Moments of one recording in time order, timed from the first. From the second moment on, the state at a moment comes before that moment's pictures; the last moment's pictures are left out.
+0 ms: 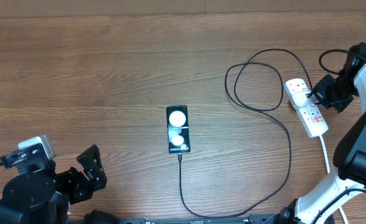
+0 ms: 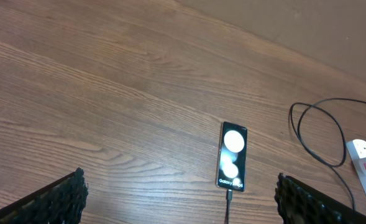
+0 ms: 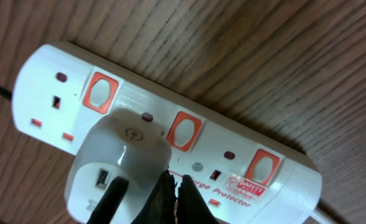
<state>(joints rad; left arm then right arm) -0.35 0.70 1.46 -1.45 -0.27 -0.61 -0.41 2.02 1.56 -1.06 -0.10 0.42</state>
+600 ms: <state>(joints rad) -0.14 0.58 1.46 -1.45 -0.28 -0.61 -0.41 2.08 1.56 -1.03 -0.10 0.42</state>
